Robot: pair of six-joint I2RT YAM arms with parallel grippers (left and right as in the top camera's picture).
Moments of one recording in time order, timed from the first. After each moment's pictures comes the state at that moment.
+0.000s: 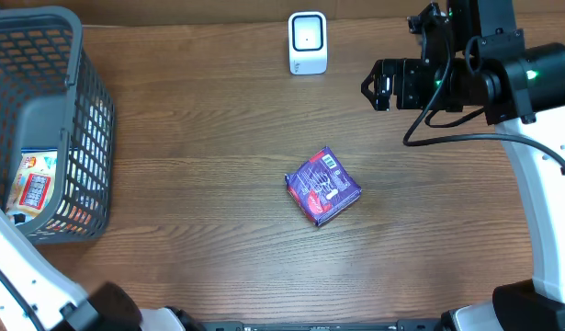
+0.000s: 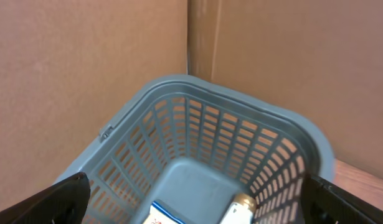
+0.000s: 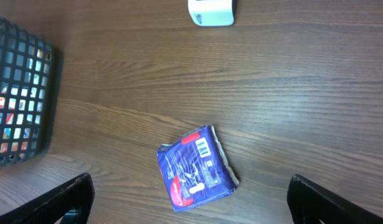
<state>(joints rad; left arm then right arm) 0.70 1.59 1.97 -0.80 0.14 0.04 0.24 1.66 2.00 -1.34 -0.30 0.22</state>
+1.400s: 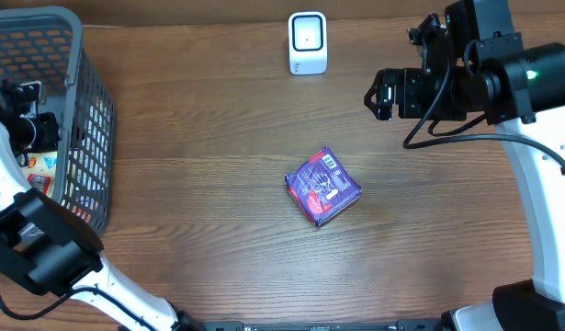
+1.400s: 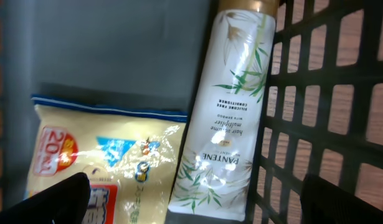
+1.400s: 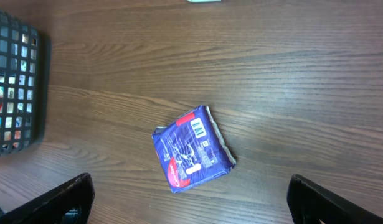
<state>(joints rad) 0.68 2.08 1.93 -1.12 0.21 0.49 0.24 1.66 2.00 -1.41 -0.29 0.22</state>
